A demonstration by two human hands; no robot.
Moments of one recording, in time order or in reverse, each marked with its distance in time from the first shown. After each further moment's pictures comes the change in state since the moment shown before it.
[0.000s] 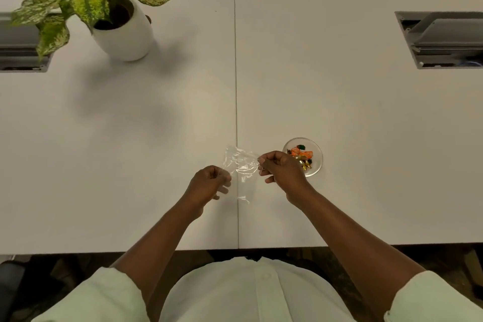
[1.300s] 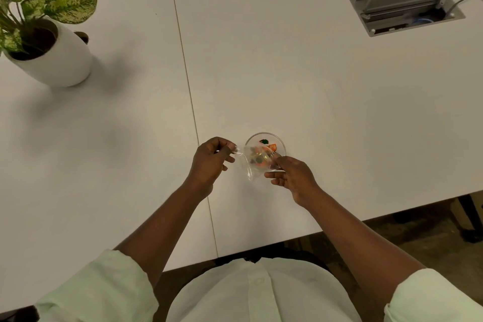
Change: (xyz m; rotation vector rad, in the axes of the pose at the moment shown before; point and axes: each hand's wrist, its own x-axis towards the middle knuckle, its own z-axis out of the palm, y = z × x) left_hand 0.028 0.088 0.102 0.010 -0.016 0.201; right_hand -0.004 0.029 -0.102 0.364 0.196 0.259
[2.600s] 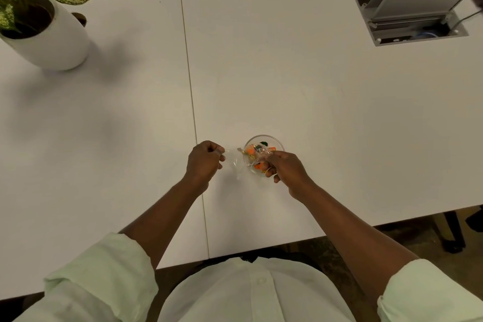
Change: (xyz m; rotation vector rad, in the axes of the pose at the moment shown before) left_hand 0.026 -0.015 -0.005 0.135 0.155 -0.142; right_hand 0.018 -0.020 0.014 -0.368 -0.051 -0.097
